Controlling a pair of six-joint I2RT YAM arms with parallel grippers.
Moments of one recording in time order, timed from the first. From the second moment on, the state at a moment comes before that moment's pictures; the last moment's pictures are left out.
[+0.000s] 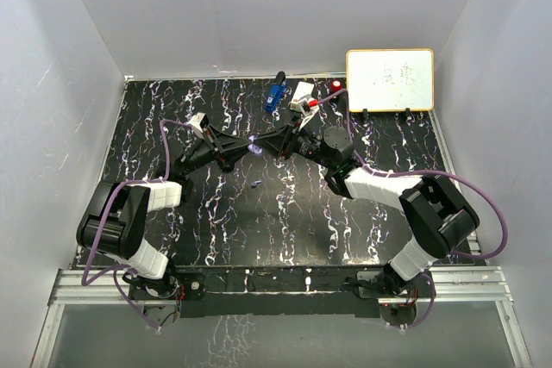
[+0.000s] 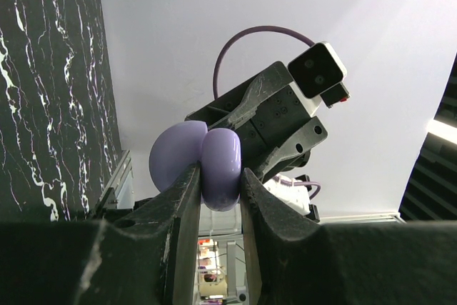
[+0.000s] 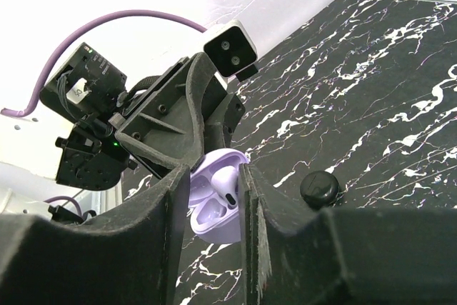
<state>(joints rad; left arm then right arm) -0.24 1.55 0.52 1.18 0.83 -1.72 0.62 1.58 0.80 0.94 -0.45 0.59</state>
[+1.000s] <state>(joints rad) -0.21 1.58 0.51 1.20 0.83 -1.74 0.61 1.39 0.74 0.79 -0.30 0.50</state>
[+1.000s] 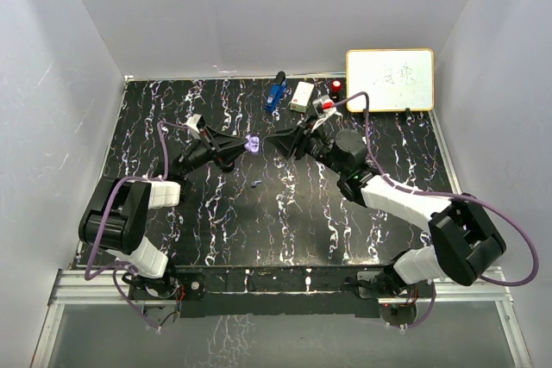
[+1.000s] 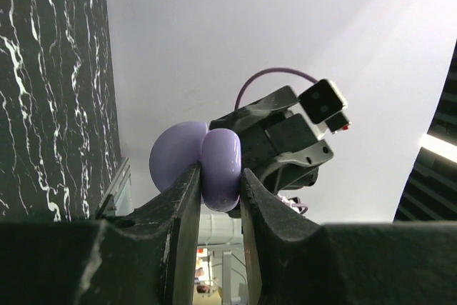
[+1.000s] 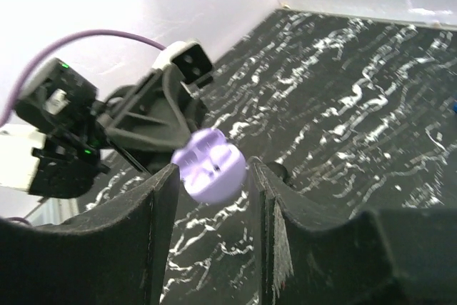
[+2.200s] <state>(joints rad) 0.07 1.49 0.42 1.21 0.96 -1.78 0.92 1.81 0.96 0.11 0.03 0.31</state>
